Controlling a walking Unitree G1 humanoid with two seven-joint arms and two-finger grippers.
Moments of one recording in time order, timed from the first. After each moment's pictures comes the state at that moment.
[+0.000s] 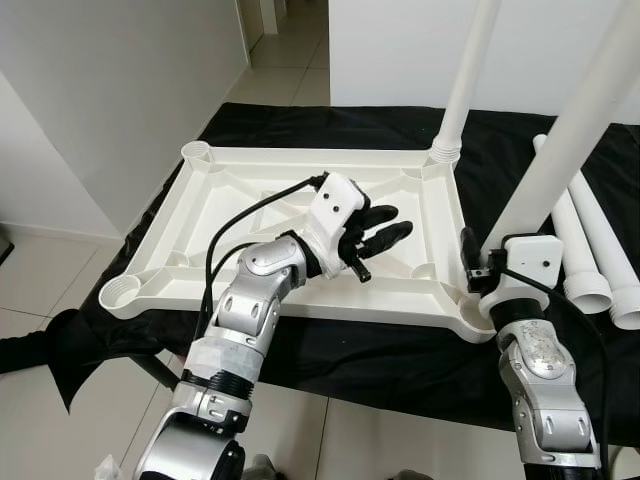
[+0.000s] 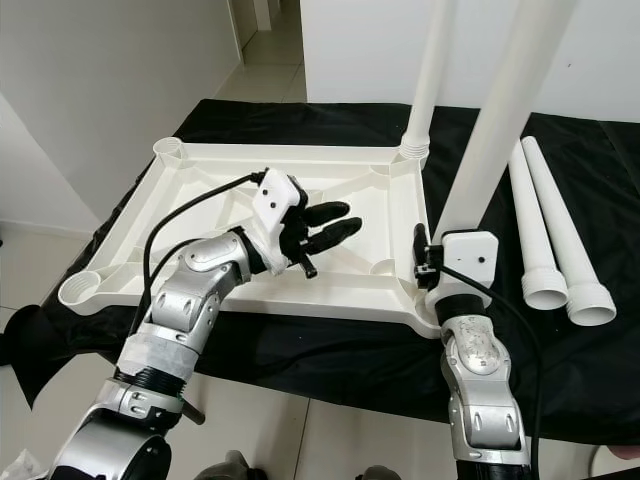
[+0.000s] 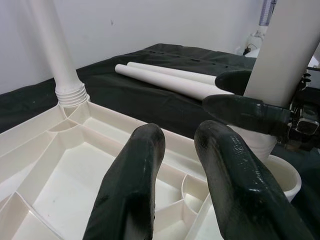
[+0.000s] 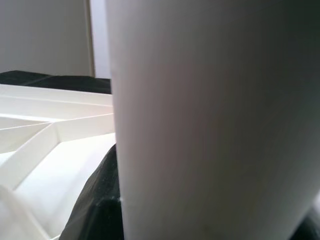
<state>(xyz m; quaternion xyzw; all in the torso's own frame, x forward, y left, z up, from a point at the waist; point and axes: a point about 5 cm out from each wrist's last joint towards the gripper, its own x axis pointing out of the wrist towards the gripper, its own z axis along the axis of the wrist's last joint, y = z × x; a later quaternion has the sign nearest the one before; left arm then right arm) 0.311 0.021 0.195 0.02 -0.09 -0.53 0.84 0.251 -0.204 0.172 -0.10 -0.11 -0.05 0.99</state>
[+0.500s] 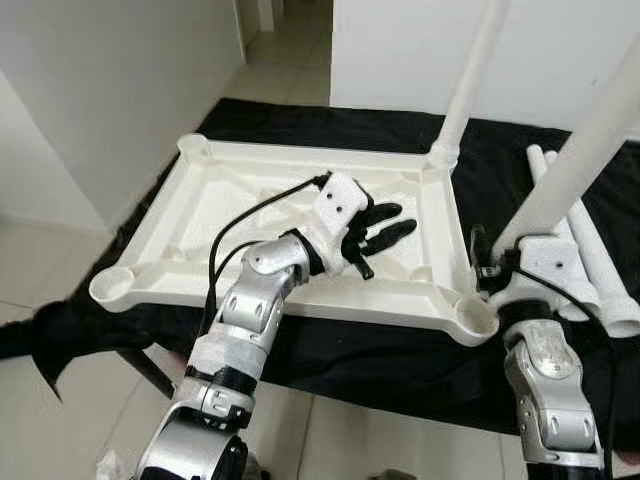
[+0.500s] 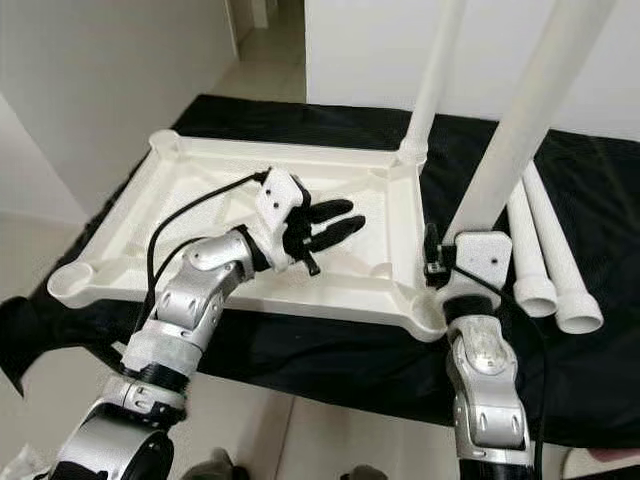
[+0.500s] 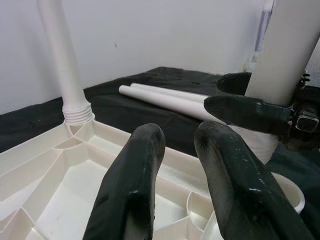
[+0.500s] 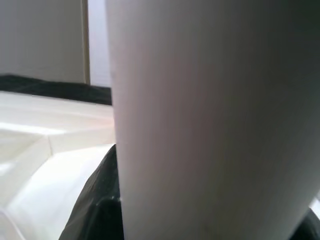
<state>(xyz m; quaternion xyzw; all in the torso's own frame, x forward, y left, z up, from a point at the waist) 0.315 0.022 0.197 0.02 -0.11 -0.53 0.84 0.256 -0.202 0.176 -0.07 -0.13 -0.05 0.99</state>
